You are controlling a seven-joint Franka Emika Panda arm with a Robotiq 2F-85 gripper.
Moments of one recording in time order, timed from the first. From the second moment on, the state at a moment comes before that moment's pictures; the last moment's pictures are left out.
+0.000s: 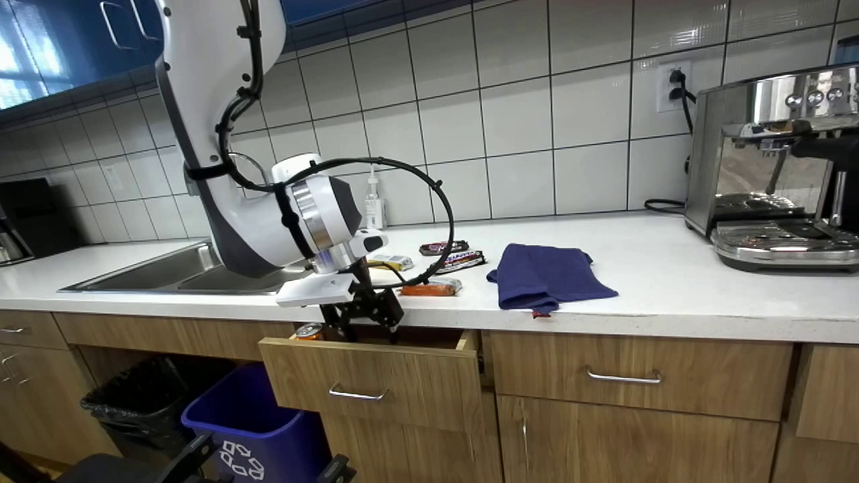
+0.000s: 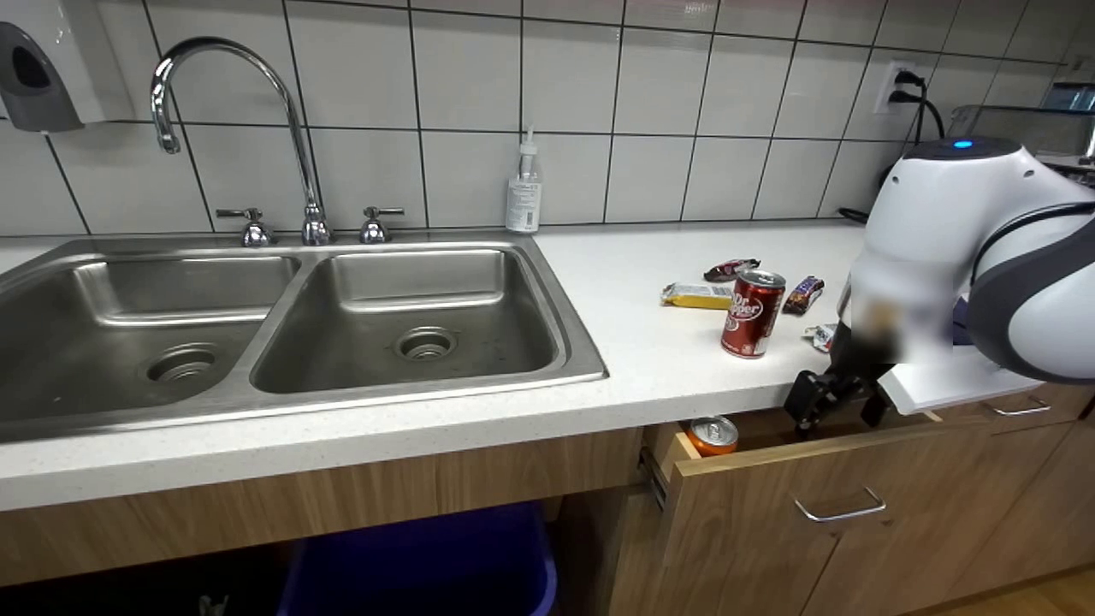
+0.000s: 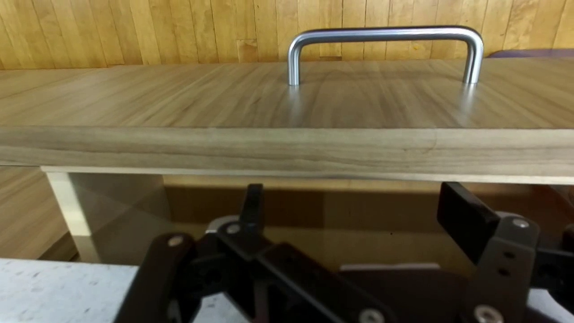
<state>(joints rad) -0.13 0.43 0.03 -2.45 -0.78 2.95 0.62</state>
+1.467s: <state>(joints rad) -0.17 0.39 0.03 -2.56 -0.78 3.00 0.60</state>
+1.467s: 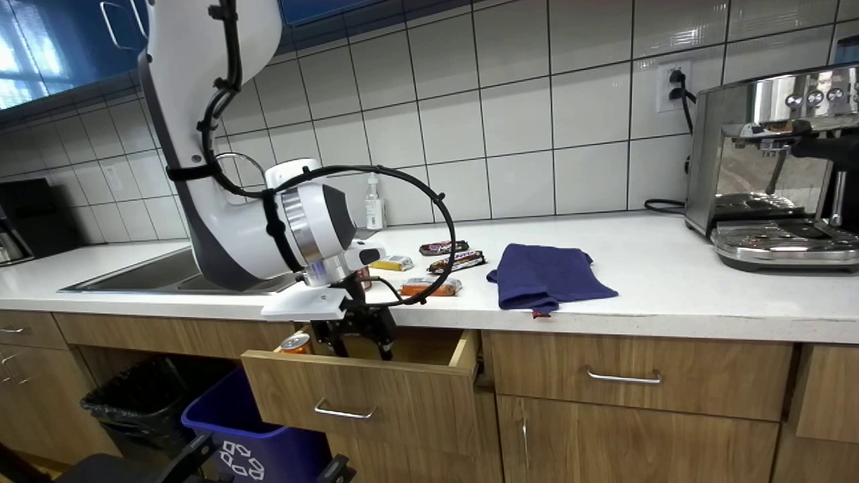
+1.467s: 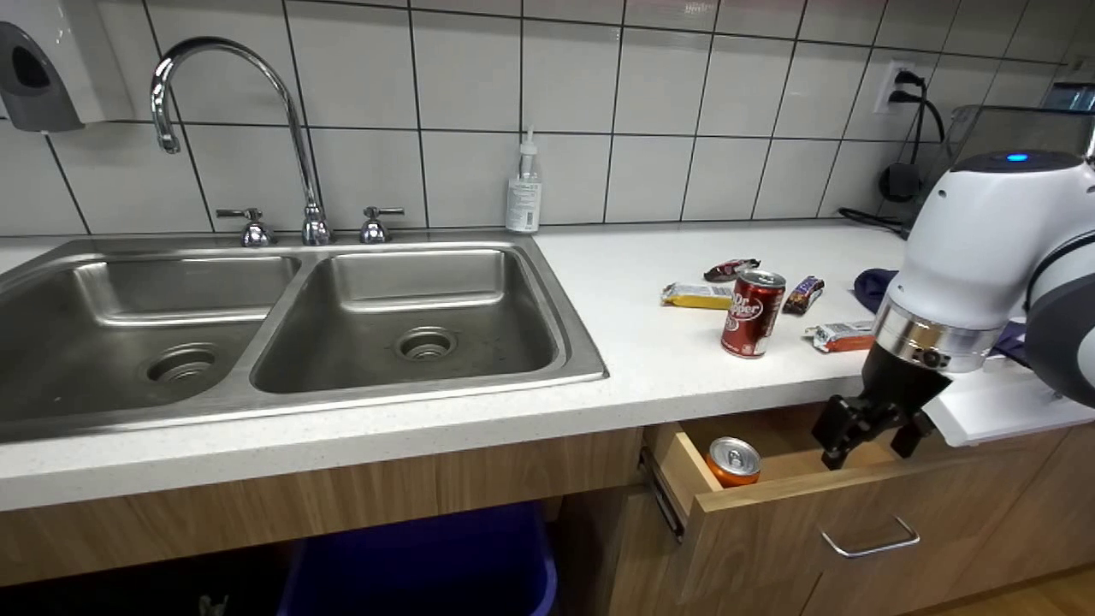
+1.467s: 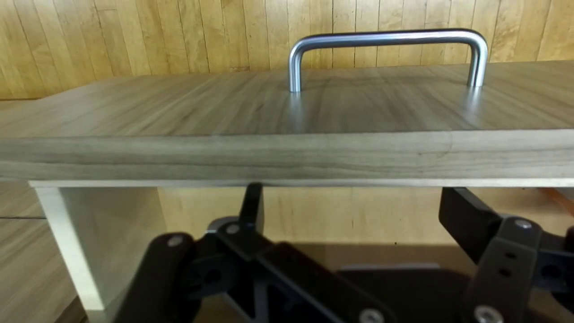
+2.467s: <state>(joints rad) -0.17 0.35 -0.03 -2.68 -0.86 3.00 0.60</state>
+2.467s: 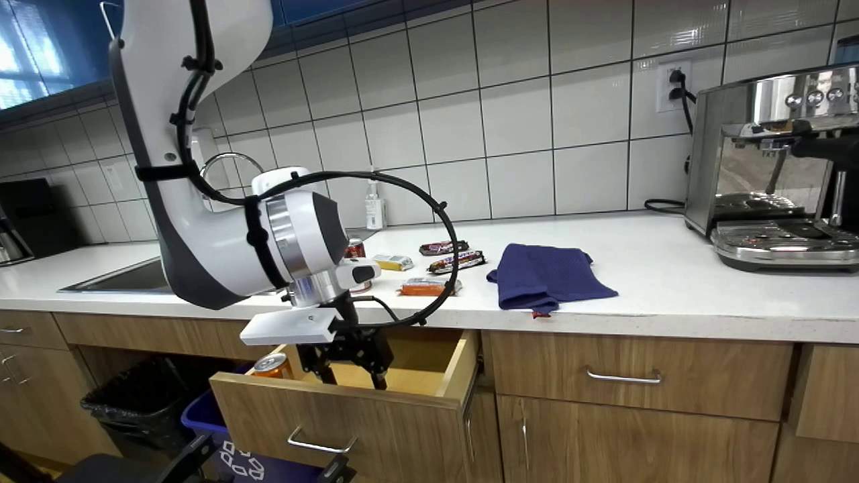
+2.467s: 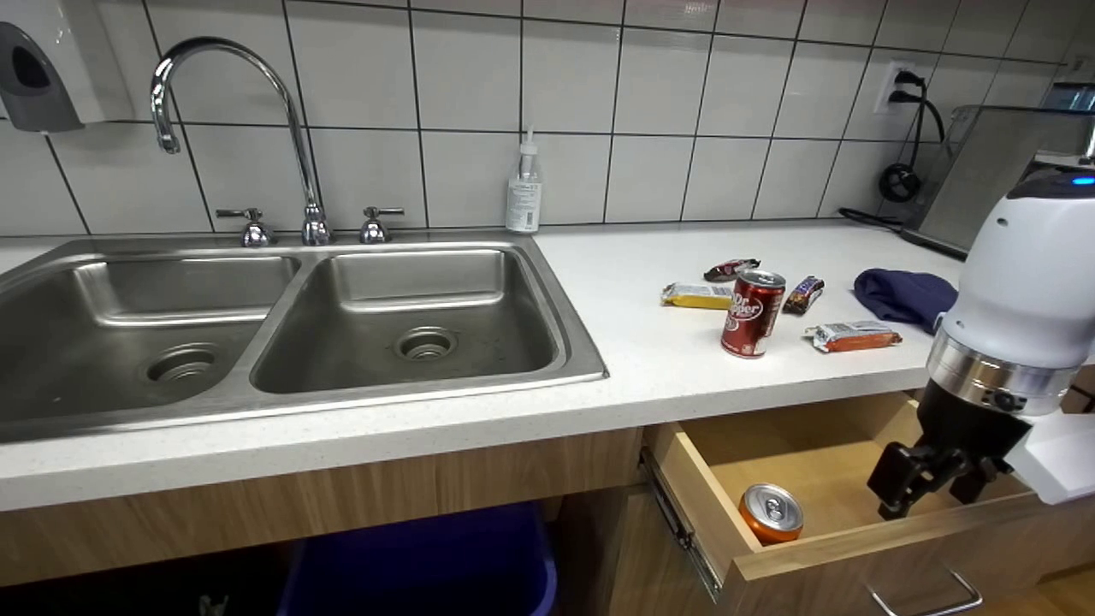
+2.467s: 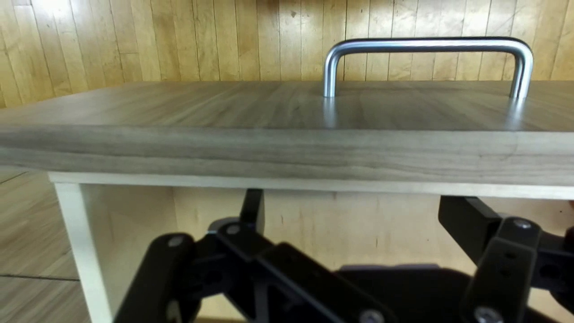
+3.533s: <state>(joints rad) -0.17 0.33 -0.05 -2.73 -0.91 3.01 0.60</state>
